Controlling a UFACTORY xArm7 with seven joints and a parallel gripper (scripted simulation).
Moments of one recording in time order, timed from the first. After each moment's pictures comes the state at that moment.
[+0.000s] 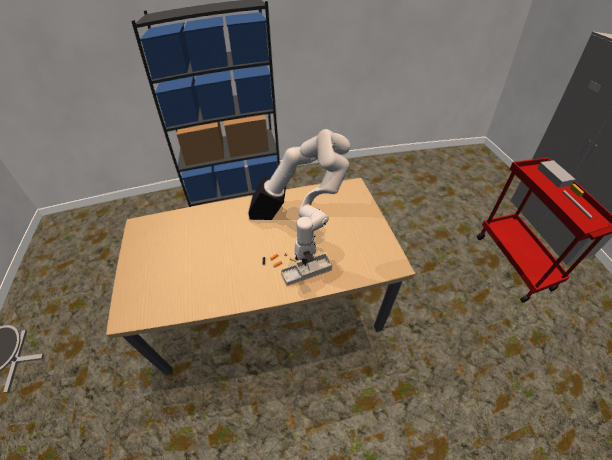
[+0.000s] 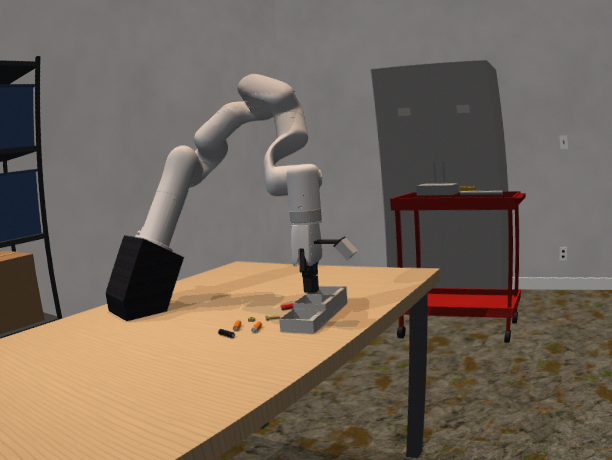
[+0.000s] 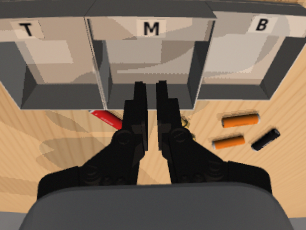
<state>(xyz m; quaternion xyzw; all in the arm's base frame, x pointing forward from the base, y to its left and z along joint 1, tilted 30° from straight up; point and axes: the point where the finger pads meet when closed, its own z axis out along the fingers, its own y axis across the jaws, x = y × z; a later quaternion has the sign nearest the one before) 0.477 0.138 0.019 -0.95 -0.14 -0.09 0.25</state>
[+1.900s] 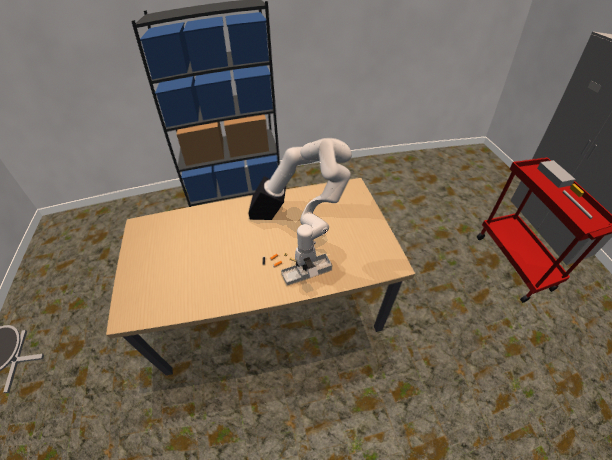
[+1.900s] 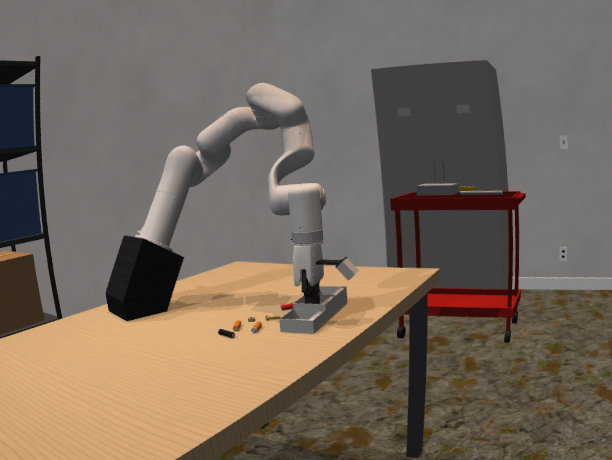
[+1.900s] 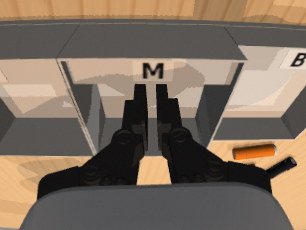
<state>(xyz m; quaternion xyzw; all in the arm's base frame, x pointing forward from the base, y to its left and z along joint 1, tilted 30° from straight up) 0.482 0.163 -0.023 -0.95 -0.14 -0.09 0.25</state>
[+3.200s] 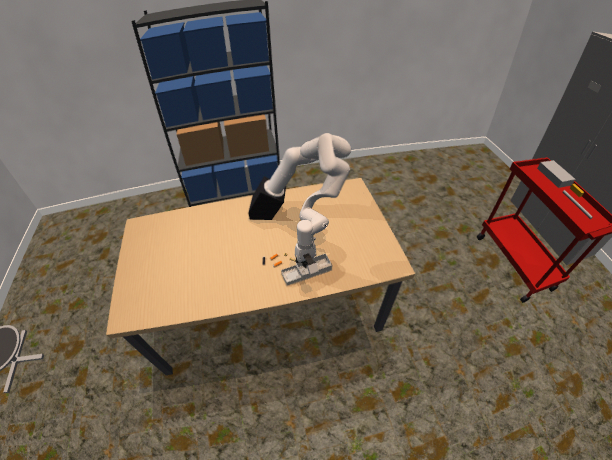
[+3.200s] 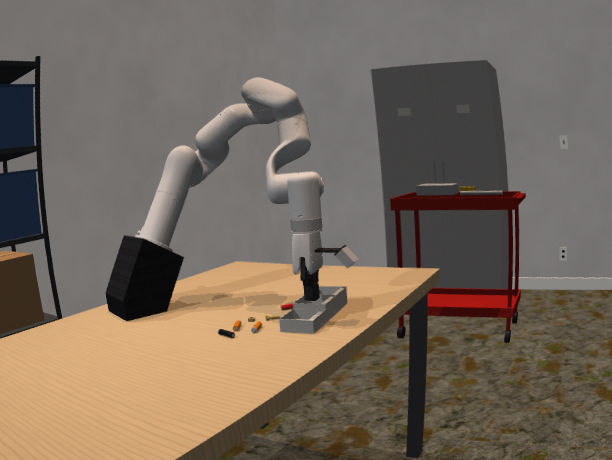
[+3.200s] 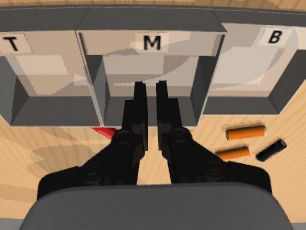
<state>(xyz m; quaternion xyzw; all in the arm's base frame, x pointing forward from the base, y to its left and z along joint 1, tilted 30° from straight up) 0.479 0.149 0.002 -0.95 -0.14 -0.09 0.25</state>
